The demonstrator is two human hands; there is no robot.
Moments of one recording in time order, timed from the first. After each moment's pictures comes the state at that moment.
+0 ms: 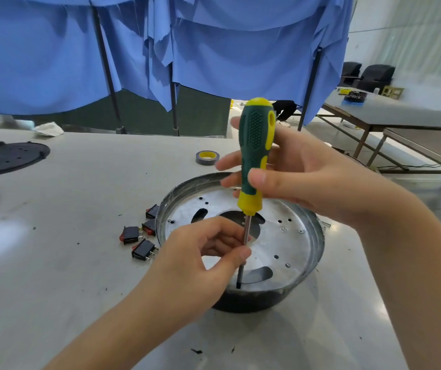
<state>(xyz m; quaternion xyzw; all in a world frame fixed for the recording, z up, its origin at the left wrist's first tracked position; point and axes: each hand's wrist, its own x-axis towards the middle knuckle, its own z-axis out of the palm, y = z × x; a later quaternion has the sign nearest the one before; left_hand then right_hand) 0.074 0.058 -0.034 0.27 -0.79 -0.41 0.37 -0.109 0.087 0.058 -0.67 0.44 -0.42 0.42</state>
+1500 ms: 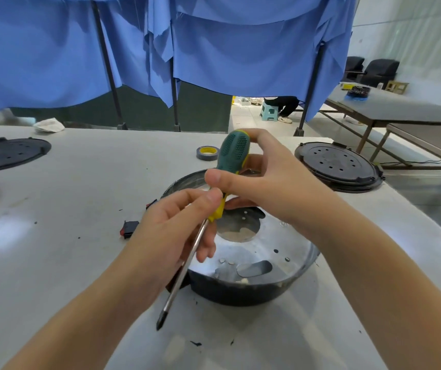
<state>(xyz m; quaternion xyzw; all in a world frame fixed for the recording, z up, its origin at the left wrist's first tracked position) 0.083 0.043 -0.018 0.26 -0.60 -0.64 0.40 -0.077 0.072 0.035 -0.57 0.55 -0.50 0.36</state>
